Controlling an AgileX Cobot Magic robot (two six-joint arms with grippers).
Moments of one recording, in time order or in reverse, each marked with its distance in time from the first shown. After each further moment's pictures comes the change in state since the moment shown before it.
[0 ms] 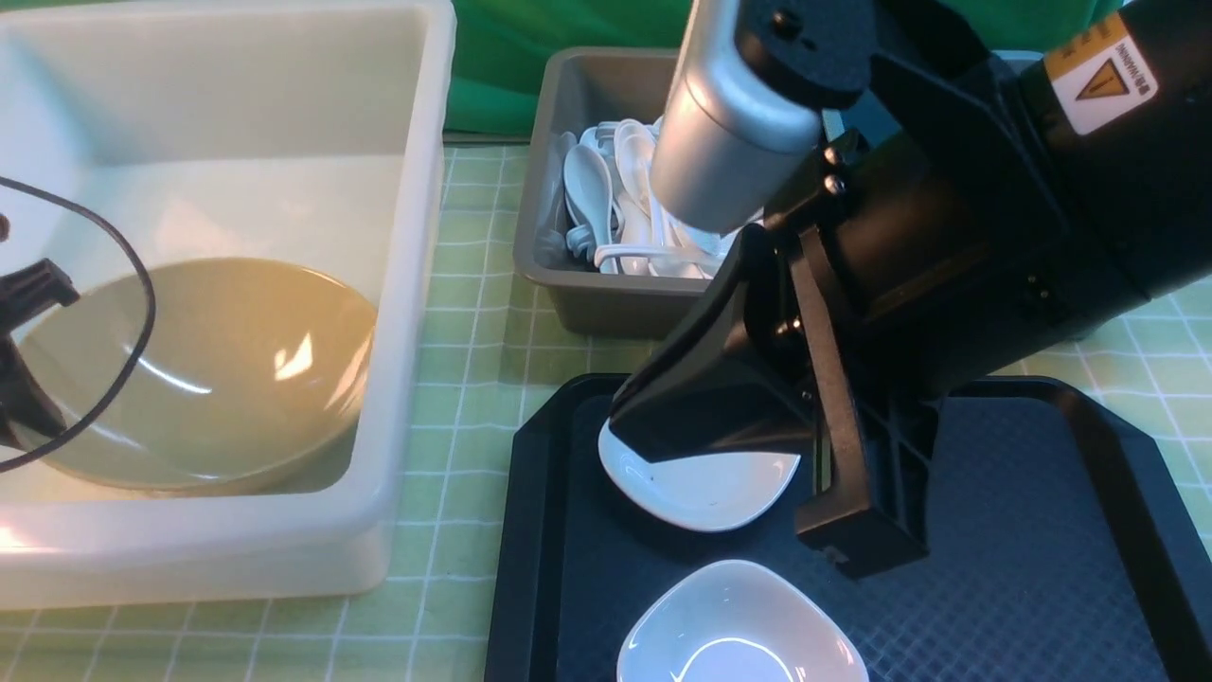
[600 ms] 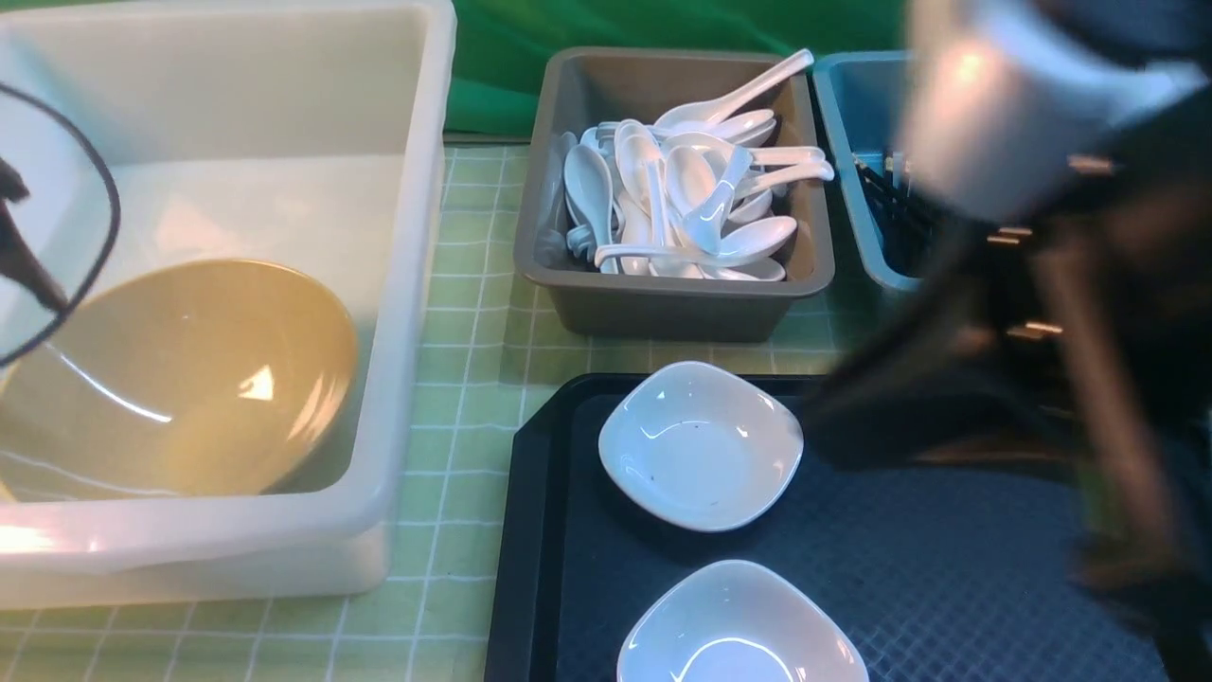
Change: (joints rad) right arm 0.000 -0.176 0.019 -0.173 0.140 0.176; left arm -0.005 -0.083 -0.168 -0.053 0.118 0.017
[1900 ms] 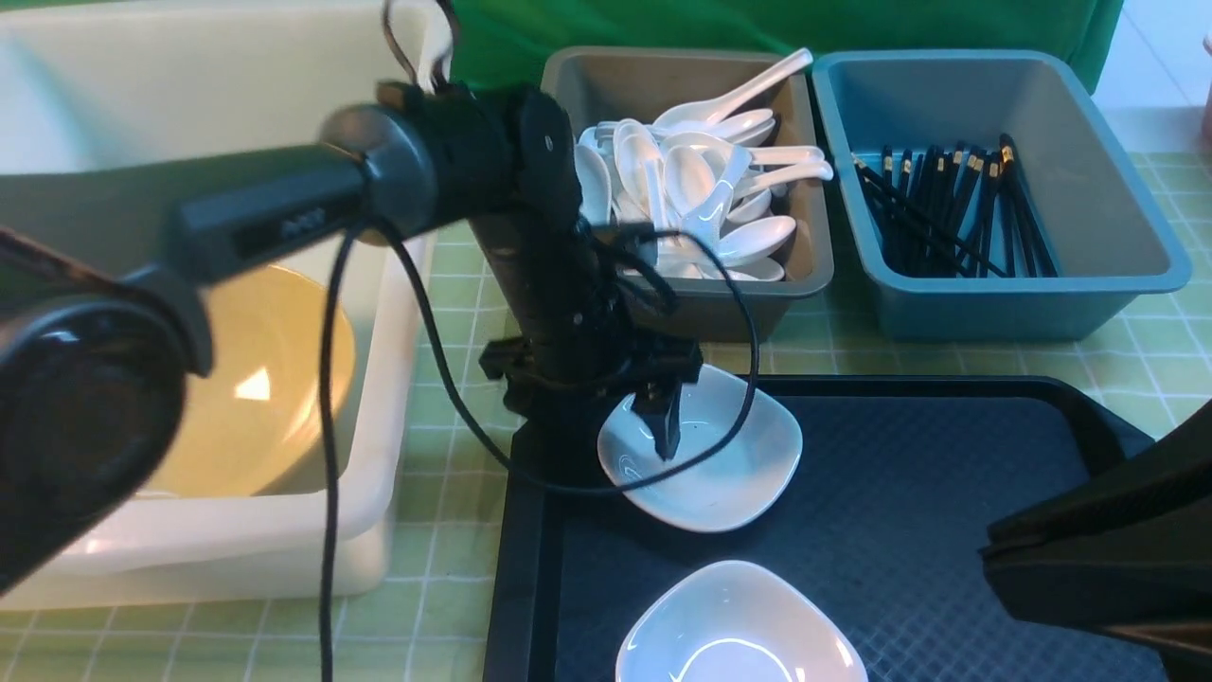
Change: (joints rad) right arm 0.000 -0.290 0.330 -0.005 -0.173 0.136; left arm -0.873 0.587 -0.271 -0.082 -0.103 0.151
